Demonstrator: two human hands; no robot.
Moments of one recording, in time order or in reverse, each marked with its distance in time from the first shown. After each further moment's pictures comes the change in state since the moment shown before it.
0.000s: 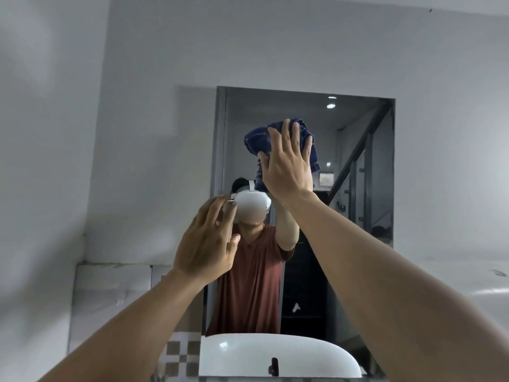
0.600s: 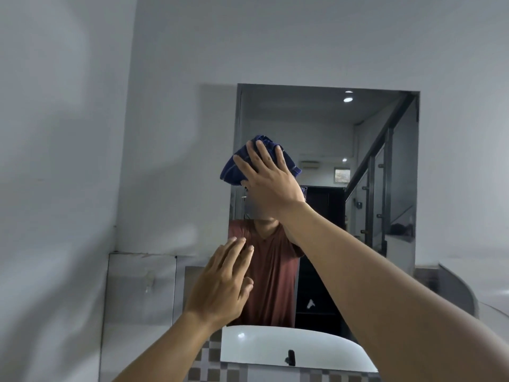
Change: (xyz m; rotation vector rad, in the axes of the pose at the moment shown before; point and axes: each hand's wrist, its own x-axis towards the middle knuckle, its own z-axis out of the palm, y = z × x) left_hand -0.088 0.000 0.029 0.078 -0.057 0.108; right_hand -0.029 -0.047 0.020 -0.066 -0.133 -0.434
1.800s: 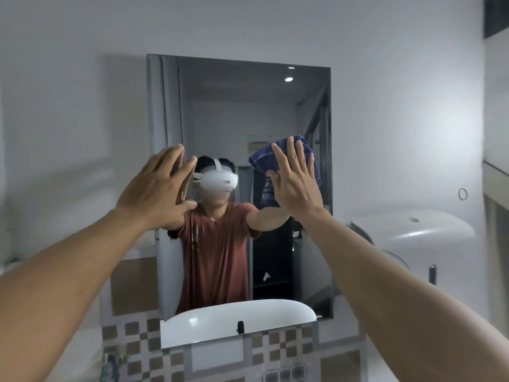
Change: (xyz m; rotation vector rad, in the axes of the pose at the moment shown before) left_hand 0.139 -0.021 -0.068 0.061 -0.129 0.043; right_hand -0.148 0.121 -0.014 0.034 0.058 0.489
